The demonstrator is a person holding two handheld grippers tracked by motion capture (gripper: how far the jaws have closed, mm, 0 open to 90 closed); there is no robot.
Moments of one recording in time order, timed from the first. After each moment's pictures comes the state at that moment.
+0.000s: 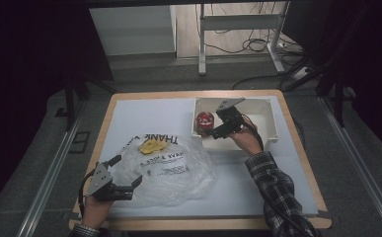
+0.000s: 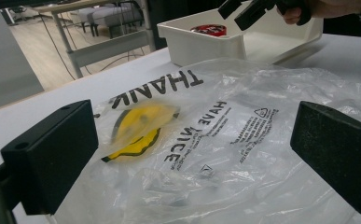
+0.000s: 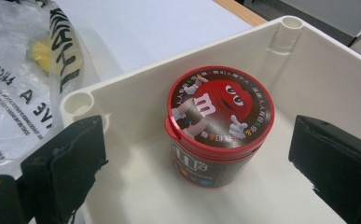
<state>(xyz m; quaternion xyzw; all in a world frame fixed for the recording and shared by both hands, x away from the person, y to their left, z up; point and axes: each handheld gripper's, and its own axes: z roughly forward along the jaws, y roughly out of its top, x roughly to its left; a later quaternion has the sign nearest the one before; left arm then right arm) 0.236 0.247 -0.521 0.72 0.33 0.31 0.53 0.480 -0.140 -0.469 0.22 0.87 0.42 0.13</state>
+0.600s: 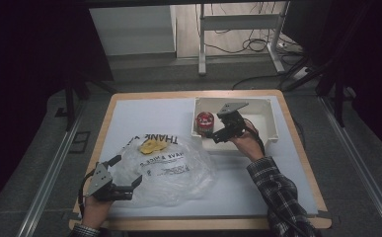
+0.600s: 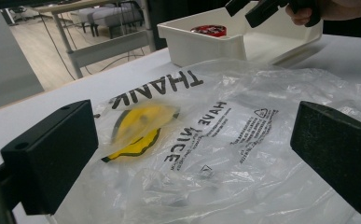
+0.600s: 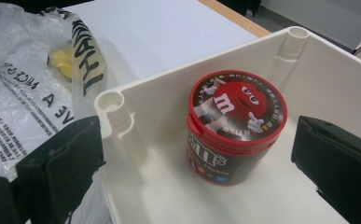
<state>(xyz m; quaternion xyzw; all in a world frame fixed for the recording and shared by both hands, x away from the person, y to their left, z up) 0.235 0.247 -0.520 0.72 0.33 0.31 0.53 0.462 -0.145 -0.469 0.22 0.86 0.44 0.14</state>
